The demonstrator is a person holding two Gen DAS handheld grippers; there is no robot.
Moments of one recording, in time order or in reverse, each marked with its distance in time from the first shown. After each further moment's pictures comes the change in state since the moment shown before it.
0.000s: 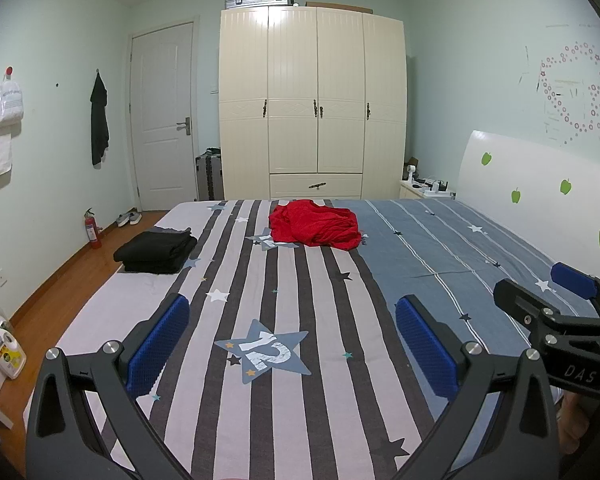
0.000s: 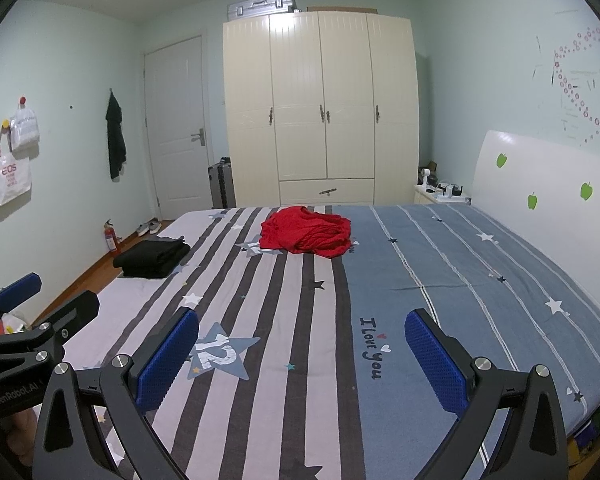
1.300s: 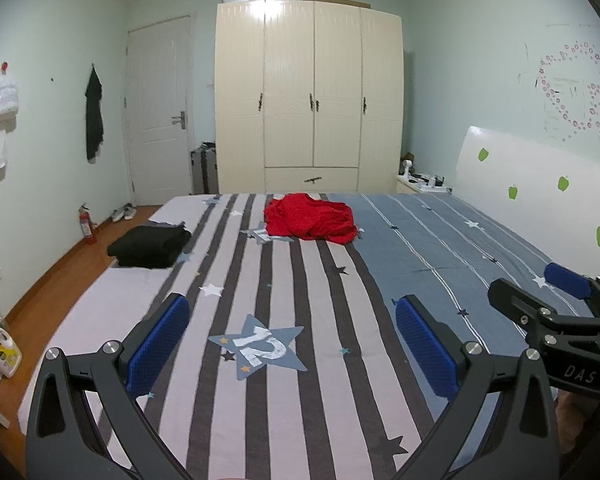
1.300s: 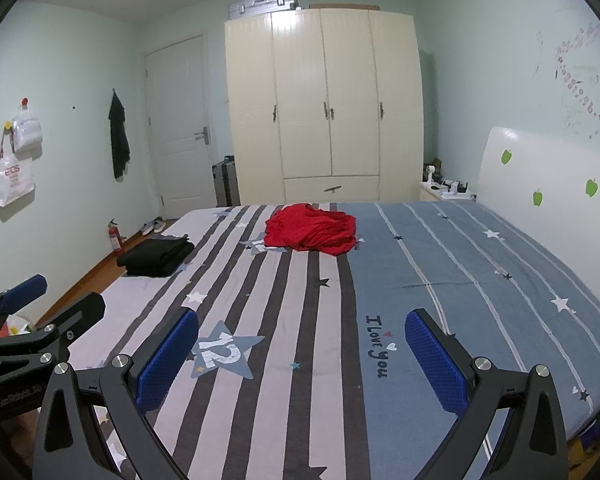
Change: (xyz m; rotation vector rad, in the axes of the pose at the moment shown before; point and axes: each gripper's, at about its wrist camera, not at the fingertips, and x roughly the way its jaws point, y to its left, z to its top) left arm 0.019 0.003 -0.009 -0.002 0.032 -0.045; right arm 0.013 0.000 -0.011 0.009 0.020 0.033
